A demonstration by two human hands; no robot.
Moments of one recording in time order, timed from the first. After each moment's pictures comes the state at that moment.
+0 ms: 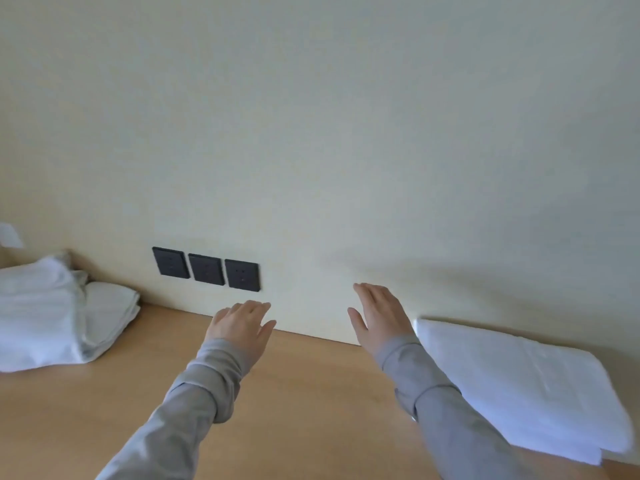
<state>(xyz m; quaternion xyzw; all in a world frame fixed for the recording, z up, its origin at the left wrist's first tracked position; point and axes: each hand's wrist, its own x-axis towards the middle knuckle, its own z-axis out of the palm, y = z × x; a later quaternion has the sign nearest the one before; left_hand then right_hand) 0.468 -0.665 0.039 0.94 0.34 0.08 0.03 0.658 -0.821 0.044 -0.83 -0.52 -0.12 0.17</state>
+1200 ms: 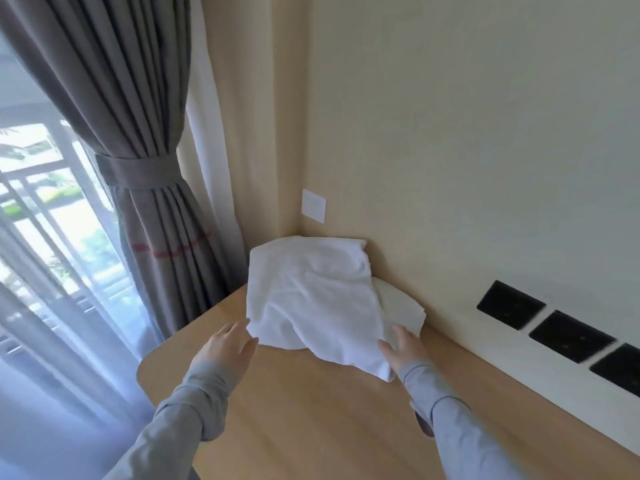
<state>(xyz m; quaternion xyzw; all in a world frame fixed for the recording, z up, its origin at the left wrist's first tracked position) -0.041 -0.272 -0.050 0.71 0.65 0.13 0.23 0.270 -0.317 -0.080 -0.81 -0.48 0.28 0.17</state>
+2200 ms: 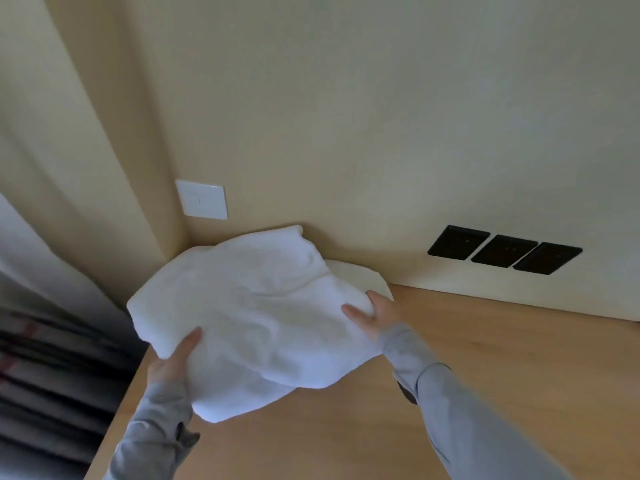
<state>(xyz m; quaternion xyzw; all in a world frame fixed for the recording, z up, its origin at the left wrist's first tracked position) -0.009 -0.056 -0.145 0.35 0.63 0.26 0.64 0.248 -0.241 -0.085 -0.88 -0.26 0.26 0.31</state>
